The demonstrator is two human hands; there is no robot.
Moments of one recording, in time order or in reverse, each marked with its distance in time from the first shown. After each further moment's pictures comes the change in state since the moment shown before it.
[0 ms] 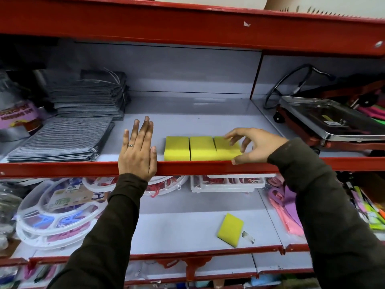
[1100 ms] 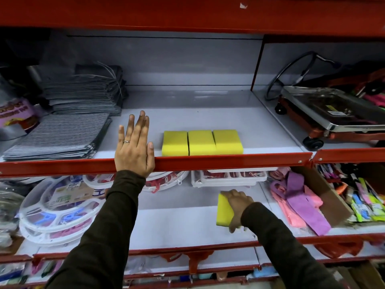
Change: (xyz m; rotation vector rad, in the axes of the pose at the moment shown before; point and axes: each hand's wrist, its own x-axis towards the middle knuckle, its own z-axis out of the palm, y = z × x) left_hand -0.001 0.002 0.002 0.010 0.040 -0.001; right_hand -0.019 0.071 0.190 -0.311 -0.363 0.307
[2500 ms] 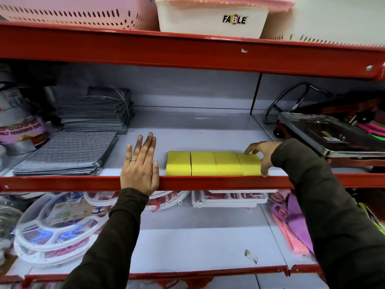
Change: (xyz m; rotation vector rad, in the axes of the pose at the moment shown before) left_hand 0.001 -0.003 -0.001 -0.027 -0.036 0.015; right_hand -0.030 0.032 -0.223 -0.054 0.090 0.082
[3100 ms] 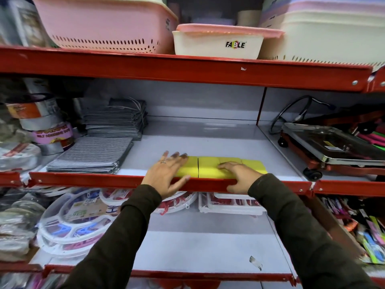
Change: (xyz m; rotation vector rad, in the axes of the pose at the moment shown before) left_hand 0.009 0.018 -0.026 -0.133 -0.370 0.259; right_hand -0.018 -0.063 0.068 0.143 0.305 -0.397
